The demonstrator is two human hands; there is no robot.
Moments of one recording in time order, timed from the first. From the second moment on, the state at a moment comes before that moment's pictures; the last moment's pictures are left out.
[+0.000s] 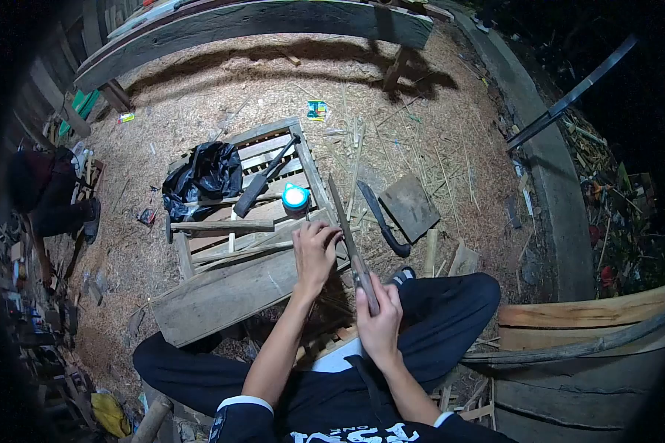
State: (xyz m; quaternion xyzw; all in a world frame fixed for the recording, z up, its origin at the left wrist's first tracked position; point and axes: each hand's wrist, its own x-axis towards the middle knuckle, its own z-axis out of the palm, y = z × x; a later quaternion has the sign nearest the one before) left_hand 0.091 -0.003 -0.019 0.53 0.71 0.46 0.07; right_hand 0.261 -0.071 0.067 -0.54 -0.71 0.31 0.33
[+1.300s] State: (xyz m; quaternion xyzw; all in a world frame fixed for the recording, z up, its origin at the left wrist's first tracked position) left_hand 0.090 -0.002 -0.017 0.53 0.69 0.49 0.05; right_hand 0.254 -0.059 0.070 -0.52 -0.72 0.31 0.34
